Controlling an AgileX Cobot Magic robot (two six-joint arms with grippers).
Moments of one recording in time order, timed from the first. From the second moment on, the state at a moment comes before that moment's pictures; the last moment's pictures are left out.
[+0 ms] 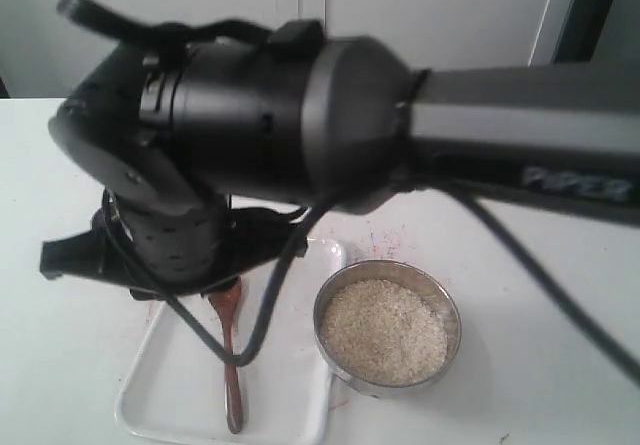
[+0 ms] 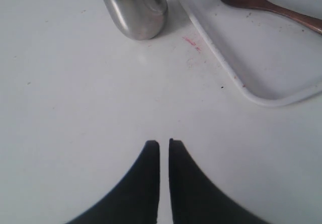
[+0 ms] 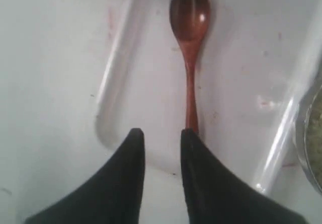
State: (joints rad) left arm -0.16 0.00 -0.02 0.01 0.39 0.24; right arm 0.97 1.87 -1.60 -0.26 1.02 1.00
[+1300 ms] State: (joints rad) left arm -0.16 0.00 -0.02 0.01 0.39 0.24; right arm 1.14 1.19 -1.60 -0.27 0.82 0.48
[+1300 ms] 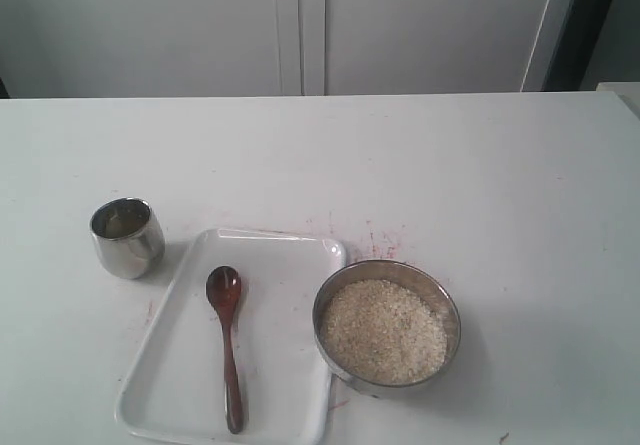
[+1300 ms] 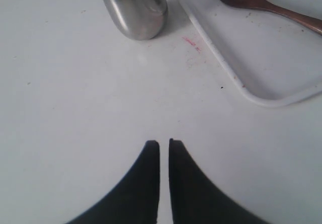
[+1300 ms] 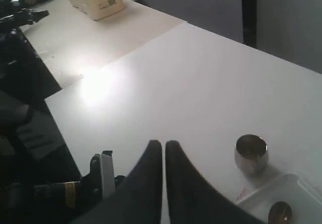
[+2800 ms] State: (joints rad) left arm -0.16 0.00 -0.02 0.01 0.39 0.24; right arm 1.21 0.39 -0.44 -0.27 -0.01 0.28
